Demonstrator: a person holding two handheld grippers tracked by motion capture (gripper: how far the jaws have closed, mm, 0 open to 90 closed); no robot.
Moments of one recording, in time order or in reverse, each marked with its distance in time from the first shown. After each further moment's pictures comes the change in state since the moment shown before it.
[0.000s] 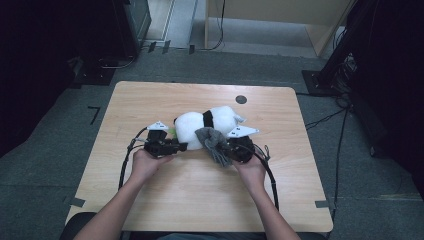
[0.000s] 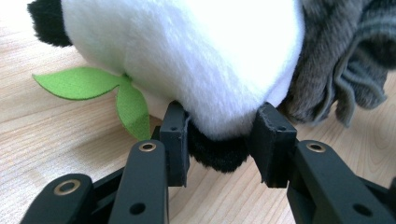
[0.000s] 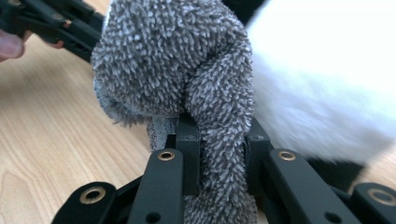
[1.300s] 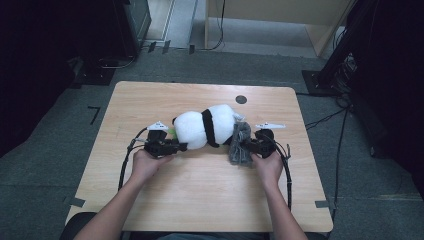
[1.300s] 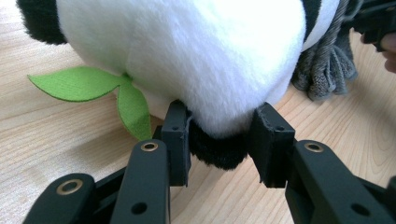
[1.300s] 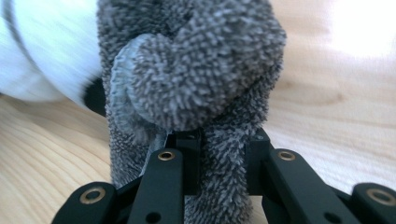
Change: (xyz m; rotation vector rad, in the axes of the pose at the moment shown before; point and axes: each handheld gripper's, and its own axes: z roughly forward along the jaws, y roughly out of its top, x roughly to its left) left arm 0.001 -0.002 0.001 -0.002 0.004 -0.005; right arm -0.074 -0.040 -0.004 0.089 -0.077 0.382
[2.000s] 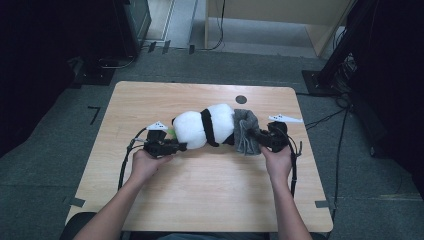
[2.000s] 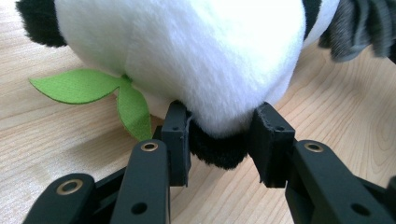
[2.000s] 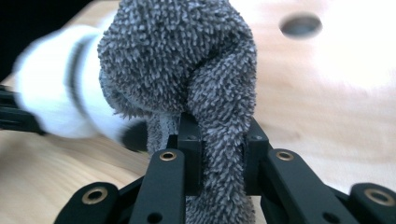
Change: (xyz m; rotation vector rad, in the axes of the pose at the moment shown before) left arm 0.001 0.000 -0.001 -0.001 -0.002 -0.004; right arm 0.007 0.028 -0.055 -0.154 0.030 -0.003
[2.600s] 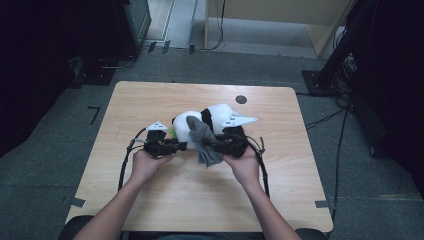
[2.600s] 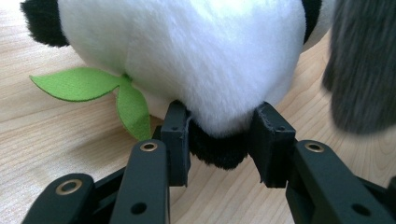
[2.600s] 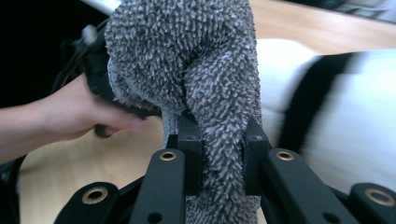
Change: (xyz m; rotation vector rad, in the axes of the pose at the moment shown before) left arm 0.001 -0.001 0.001 -0.021 0.004 -0.003; right arm 0.126 0.007 0.039 0.074 0.331 -0.270
